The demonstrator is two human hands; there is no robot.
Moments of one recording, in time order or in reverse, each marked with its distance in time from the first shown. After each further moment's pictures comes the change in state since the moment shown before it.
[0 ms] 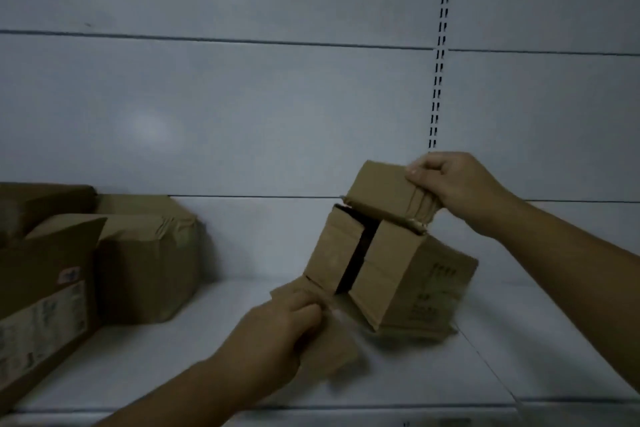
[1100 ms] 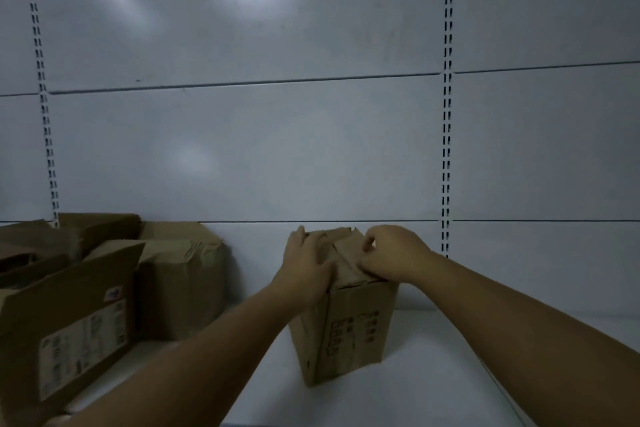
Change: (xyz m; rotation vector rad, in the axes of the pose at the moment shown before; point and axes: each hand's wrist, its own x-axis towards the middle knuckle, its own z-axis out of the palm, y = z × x) left_hand 0.092 0.010 -0.026 -0.335 0.027 -0.762; right_hand 0.004 0.031 0.077 -0.670 -0.288 0.046
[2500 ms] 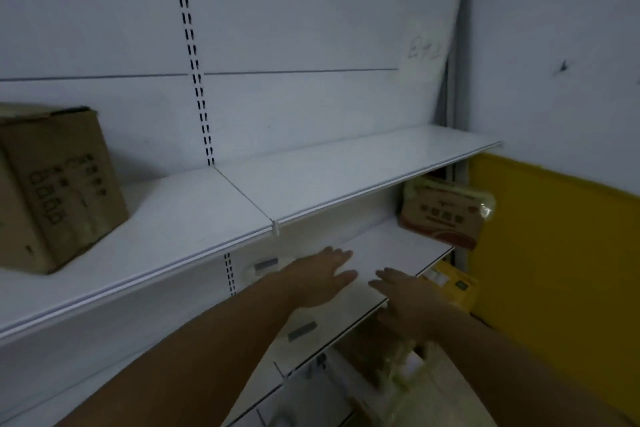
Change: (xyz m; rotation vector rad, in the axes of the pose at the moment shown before) left_hand -0.153 0.082 0.283 0.146 -0.971 0.664; right_hand -0.388 0.204 0.088 -0.339 -0.452 0.562
